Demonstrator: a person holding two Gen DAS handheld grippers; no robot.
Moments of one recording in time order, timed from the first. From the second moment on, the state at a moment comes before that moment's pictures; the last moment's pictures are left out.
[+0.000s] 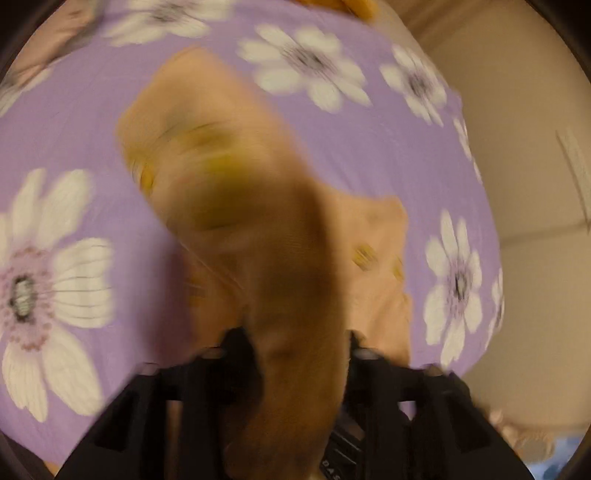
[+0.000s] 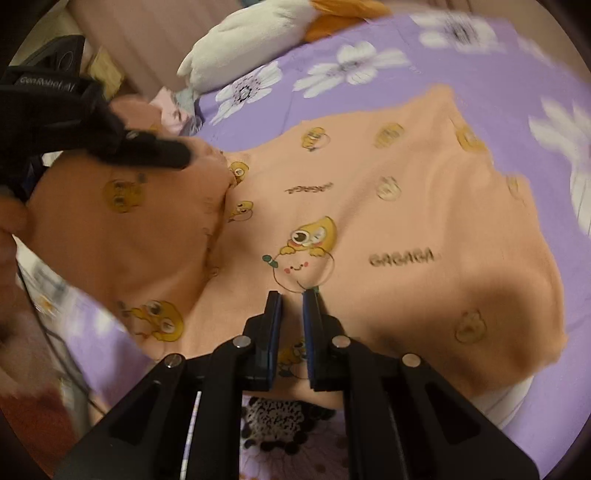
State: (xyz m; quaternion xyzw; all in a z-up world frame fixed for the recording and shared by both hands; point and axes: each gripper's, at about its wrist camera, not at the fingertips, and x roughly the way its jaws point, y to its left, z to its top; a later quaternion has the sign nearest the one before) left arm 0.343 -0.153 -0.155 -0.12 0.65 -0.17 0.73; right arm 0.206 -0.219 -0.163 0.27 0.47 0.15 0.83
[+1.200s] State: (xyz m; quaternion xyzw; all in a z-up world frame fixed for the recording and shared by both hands) left arm 0.230 -0.099 -0.219 -0.14 0.64 -0.23 0.72; right arm 0.266 -0.306 -0.158 0.51 0.53 0.23 0.63
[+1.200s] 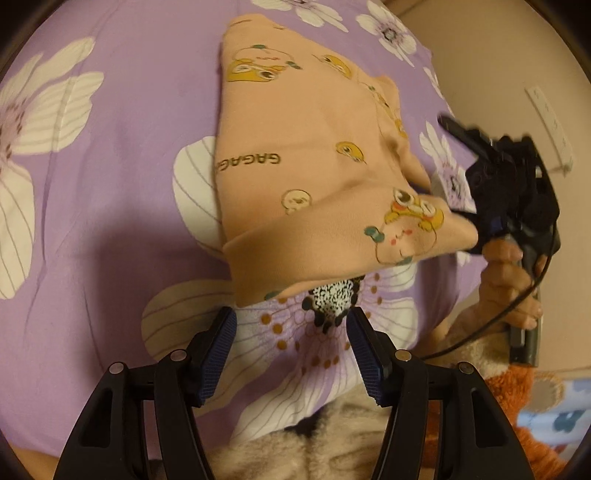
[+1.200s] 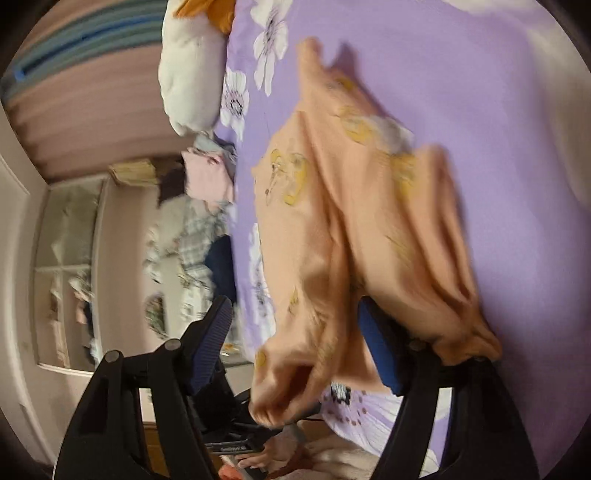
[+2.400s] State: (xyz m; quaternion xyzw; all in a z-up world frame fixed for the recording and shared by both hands) left arm 0.231 -0.049 -0.233 -0.23 0.63 -0.25 0.70; right arm 0.322 -0.237 -0.124 0.34 0.61 0.28 0.66
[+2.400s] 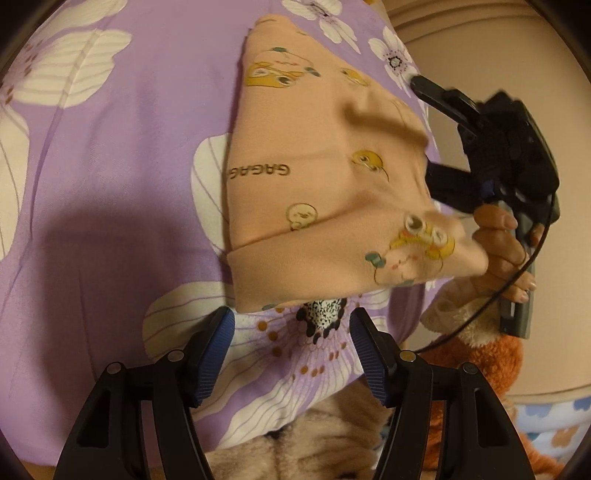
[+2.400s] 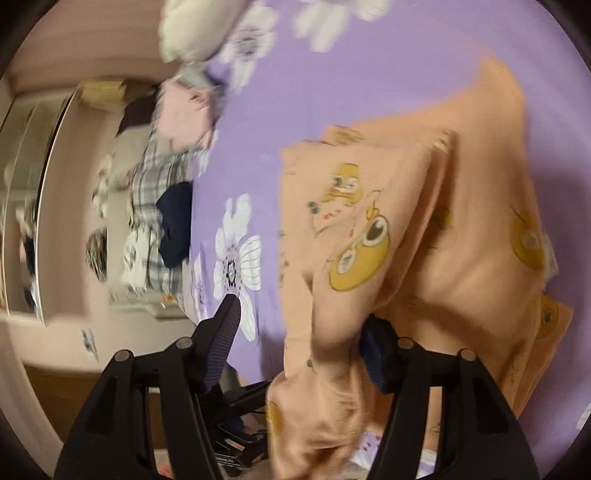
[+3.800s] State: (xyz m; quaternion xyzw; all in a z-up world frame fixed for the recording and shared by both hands) left arm 0.197 -0.135 -0.158 -0.02 0.44 -0.15 0.88; right arm 0.211 -0.297 -0.101 0.22 0.52 0.11 0.82
